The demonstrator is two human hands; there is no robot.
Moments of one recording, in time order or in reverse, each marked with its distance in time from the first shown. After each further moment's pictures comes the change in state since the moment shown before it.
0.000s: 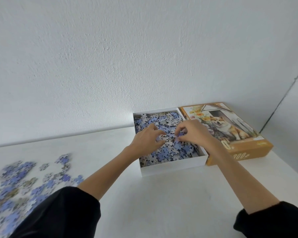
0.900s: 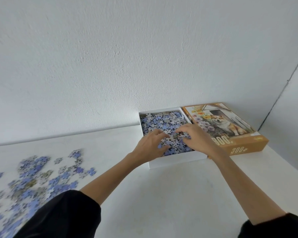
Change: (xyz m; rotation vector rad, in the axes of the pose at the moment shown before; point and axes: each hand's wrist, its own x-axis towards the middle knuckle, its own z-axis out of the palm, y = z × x) left_hand -0.045 0.002 0.002 -0.112 0.111 0.129; right_hand -0.040 -0.020 0.010 -0.023 0.062 -0.081
